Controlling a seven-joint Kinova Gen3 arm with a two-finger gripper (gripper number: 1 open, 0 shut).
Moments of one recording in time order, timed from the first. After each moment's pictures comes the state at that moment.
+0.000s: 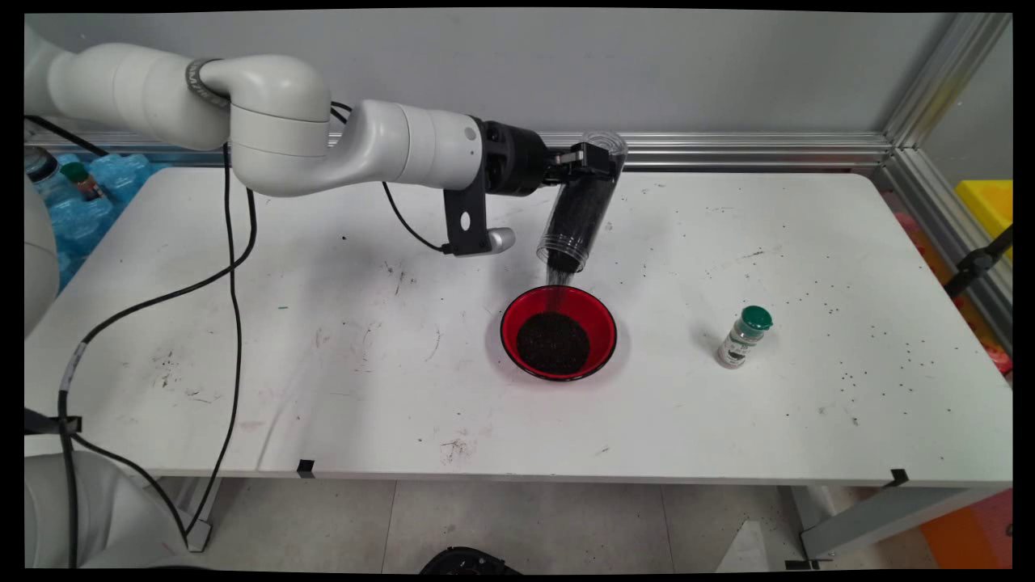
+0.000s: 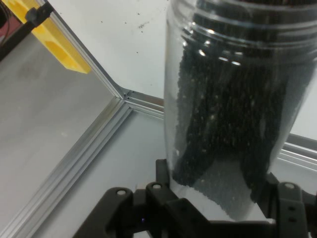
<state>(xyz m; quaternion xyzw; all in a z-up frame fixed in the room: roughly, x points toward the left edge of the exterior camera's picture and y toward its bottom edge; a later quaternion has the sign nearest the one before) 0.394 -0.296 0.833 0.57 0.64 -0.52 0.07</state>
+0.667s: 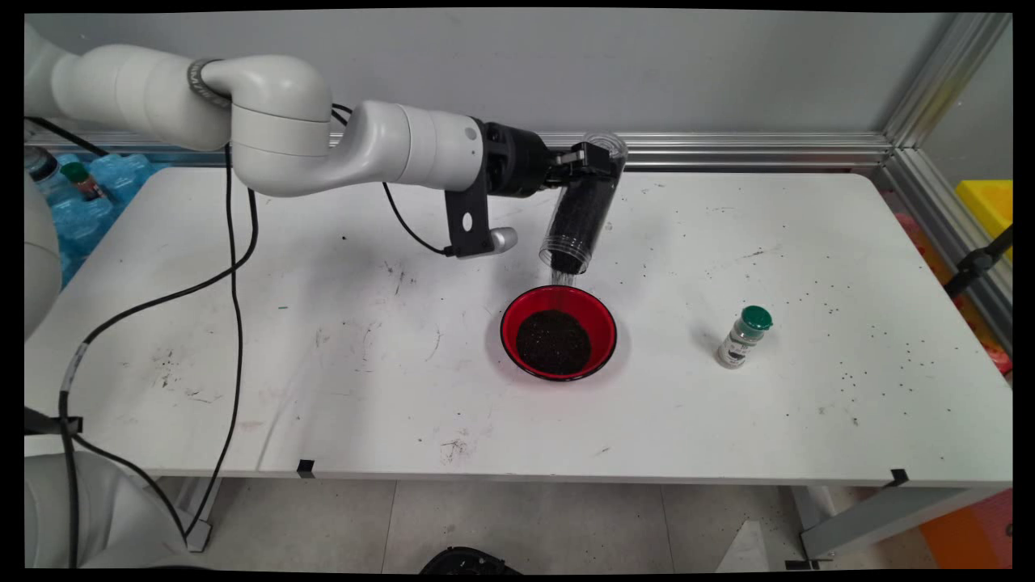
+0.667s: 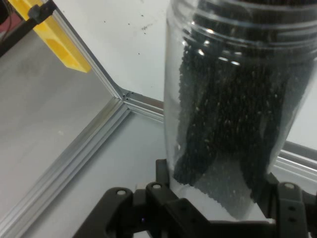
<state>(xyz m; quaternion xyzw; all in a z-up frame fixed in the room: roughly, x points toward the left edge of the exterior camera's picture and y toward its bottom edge) 0.394 -0.296 0.832 0.55 0.65 -0.52 0.06</state>
